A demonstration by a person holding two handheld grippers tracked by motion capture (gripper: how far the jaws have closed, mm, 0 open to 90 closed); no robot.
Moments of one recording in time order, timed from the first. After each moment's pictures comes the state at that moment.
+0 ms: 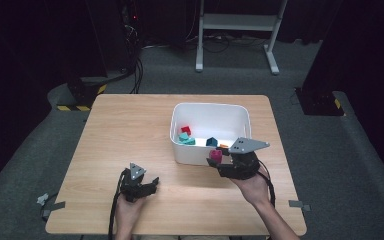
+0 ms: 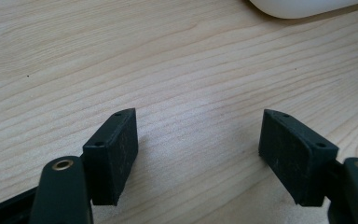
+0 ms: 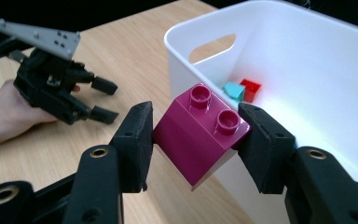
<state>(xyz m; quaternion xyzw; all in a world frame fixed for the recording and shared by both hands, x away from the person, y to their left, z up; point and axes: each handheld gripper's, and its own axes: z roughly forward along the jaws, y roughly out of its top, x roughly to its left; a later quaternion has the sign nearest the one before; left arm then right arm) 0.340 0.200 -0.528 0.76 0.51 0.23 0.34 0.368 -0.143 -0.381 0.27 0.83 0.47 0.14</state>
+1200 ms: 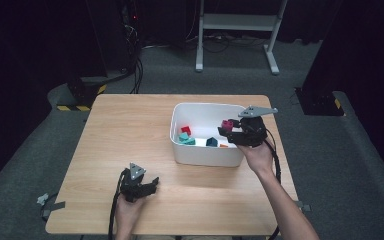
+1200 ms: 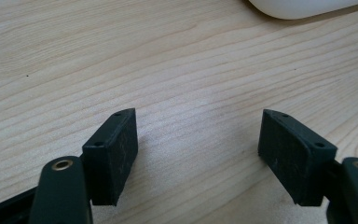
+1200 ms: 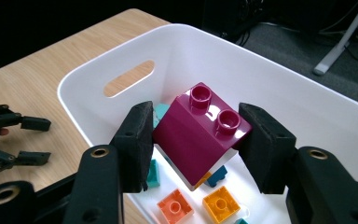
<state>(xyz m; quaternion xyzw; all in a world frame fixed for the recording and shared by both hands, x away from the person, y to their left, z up) 0.341 0.201 -0.528 0.76 0.51 0.23 0.34 0.445 -0.161 -0.357 0.35 0.81 0.45 0.16</state>
